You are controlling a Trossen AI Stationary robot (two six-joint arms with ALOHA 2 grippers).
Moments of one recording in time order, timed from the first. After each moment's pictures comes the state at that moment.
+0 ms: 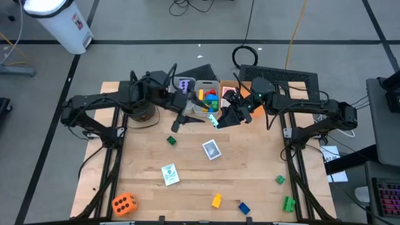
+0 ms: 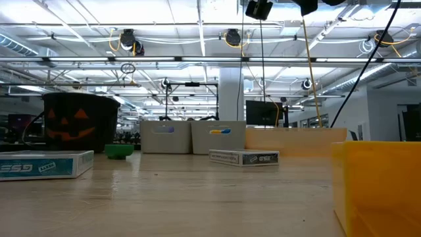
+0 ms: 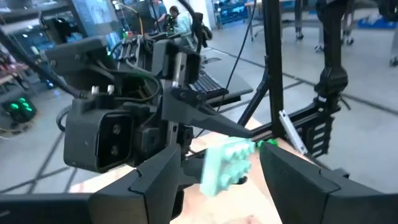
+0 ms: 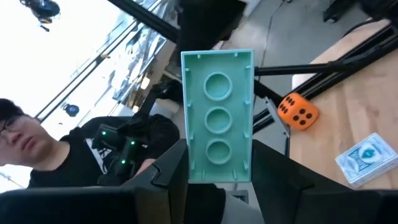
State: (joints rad) left arm 0.16 1.44 1.45 -0.13 0.49 0.31; right arm -0.25 1.31 1.03 0.36 -0.90 1.04
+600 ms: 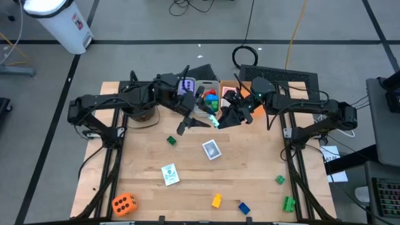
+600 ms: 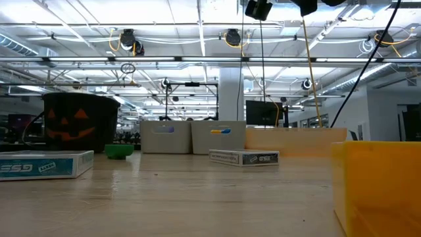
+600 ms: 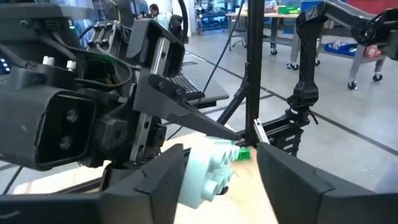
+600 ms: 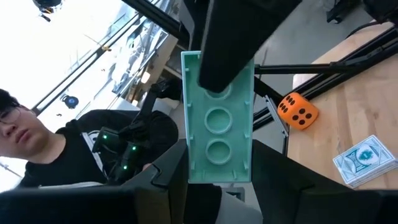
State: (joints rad) left arm 0.16 1.52 1.45 -0.06 0.59 0.18; right arm -0.26 1.31 1.03 0.36 -0.92 1.00
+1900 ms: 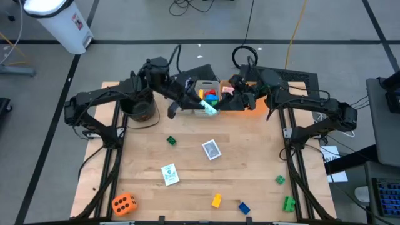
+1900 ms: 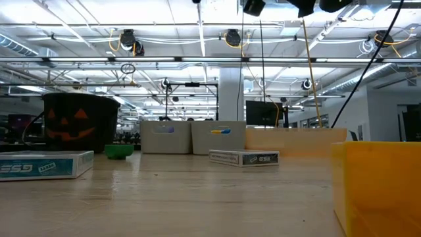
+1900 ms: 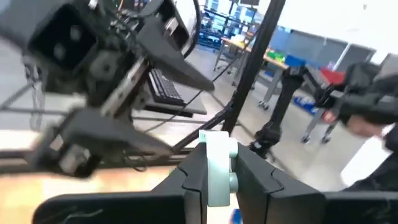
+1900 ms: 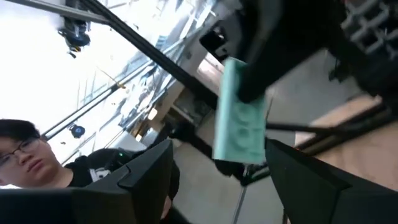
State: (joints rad) left arm 0.33 1.47 1.45 -0.06 0.81 -0.20; right arm -0.39 1.31 1.03 0.62 -0.89 1.11
